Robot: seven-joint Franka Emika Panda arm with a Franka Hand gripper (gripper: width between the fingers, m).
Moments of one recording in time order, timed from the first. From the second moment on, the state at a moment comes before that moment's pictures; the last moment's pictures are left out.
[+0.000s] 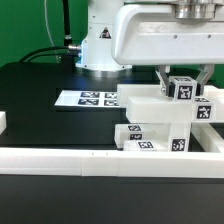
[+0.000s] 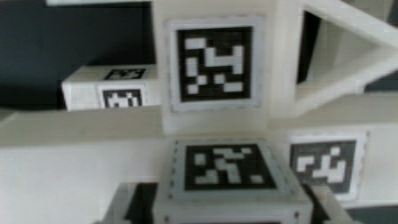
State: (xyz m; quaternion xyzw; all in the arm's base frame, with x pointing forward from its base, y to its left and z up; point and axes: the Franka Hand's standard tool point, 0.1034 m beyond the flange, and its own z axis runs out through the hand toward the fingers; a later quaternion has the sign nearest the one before) arm 0.641 0.077 0.106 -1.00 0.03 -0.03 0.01
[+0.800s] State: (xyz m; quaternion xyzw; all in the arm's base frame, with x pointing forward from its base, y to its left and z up) arm 0.643 0.082 0.107 -0.94 0.33 -0.03 0.02
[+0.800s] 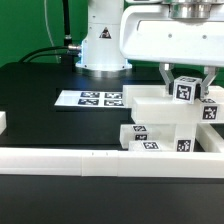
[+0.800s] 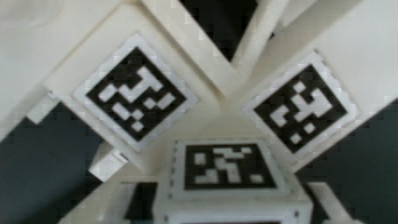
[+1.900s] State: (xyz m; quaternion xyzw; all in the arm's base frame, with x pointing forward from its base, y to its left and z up) arm 0.646 0.092 0.110 -0.94 0.33 -0.02 0.01
